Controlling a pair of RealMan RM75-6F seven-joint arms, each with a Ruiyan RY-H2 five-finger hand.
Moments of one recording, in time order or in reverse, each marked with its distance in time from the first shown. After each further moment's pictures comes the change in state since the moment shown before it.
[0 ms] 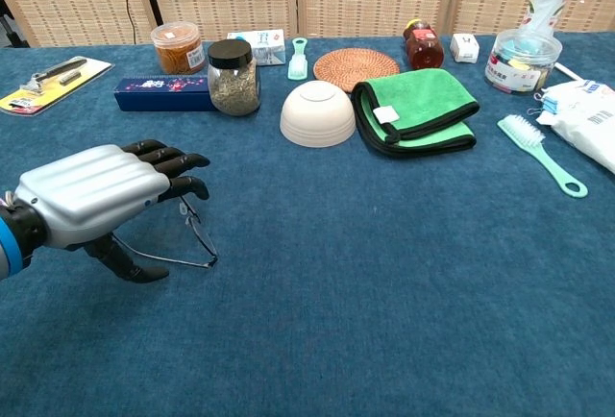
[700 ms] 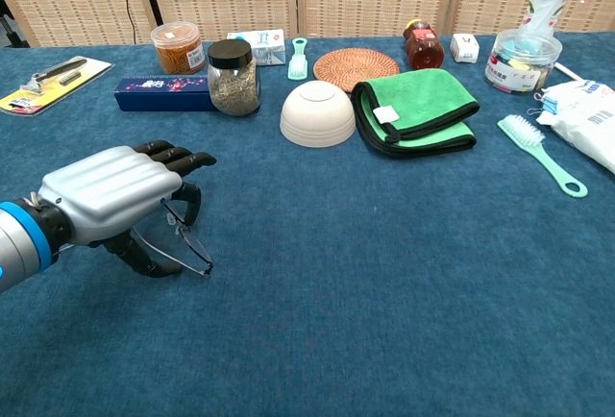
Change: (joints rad) left arm -0.012 -0.061 -0.021 0.069 -0.027 0.002 -0.004; right arm -0.006 0.002 0.000 -0.003 0.011 -0.004 -0.003
